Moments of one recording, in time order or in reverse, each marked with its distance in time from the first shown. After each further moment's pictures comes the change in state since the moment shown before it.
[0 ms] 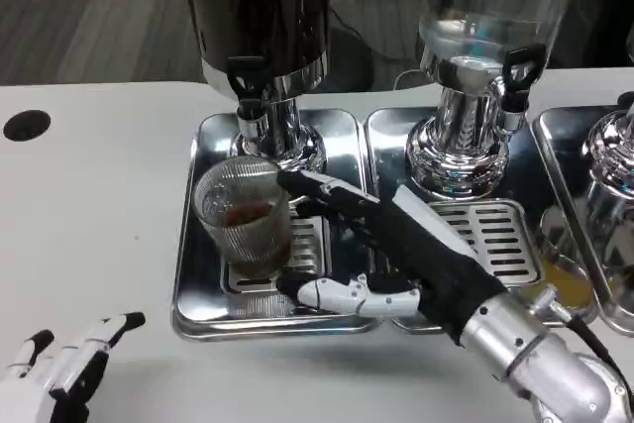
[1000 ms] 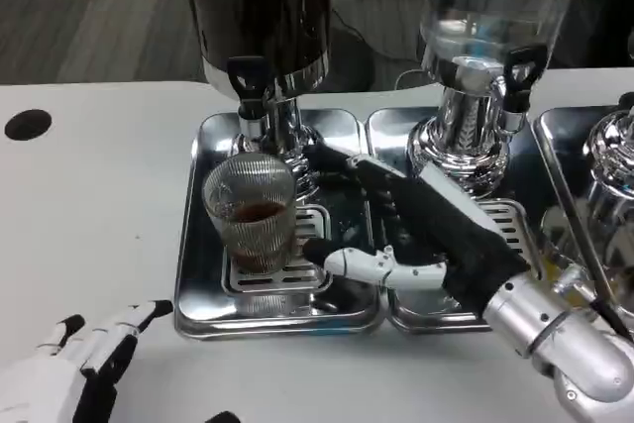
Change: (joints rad) left arm -0.062 0.006 -0.025 -0.032 0.021 0.039 -0.085; right arm -0.045 -0.046 -0.062 0.043 0.086 -0.020 0.026
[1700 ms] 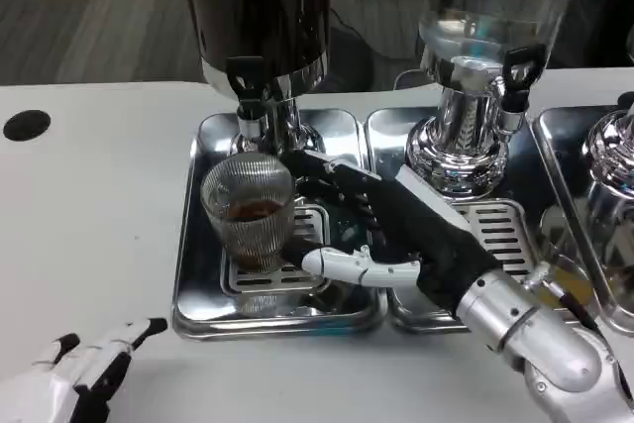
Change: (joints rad) left arm 0.045 0.017 0.017 0.007 -0.021 -0.013 -0.009; right arm -0.064 0.067 0.026 0.122 -0.013 -0.023 -0.005
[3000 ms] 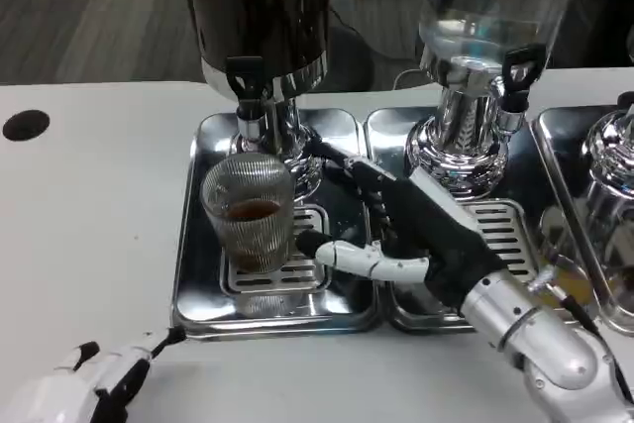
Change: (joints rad) left arm -0.010 0.002 -0.029 -0.009 0.007 0.020 -0.053; right arm -0.043 0.021 -0.040 0.165 -0.004 -0.083 -0.028
